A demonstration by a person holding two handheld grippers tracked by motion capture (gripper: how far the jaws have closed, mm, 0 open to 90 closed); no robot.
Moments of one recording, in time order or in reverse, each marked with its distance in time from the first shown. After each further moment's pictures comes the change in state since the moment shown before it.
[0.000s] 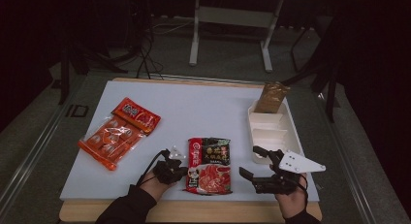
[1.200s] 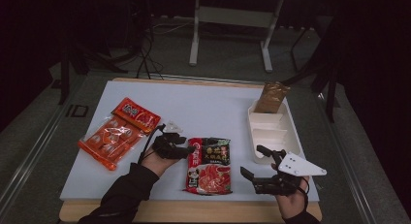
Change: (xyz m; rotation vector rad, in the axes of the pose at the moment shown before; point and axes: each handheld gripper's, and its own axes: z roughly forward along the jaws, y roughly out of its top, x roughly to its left) left arm 0.032 0.059 -0.017 -0.178 -0.008 -0.040; right arm 0.005 0.002 -0.003 -0.002 -0.086 -0.040
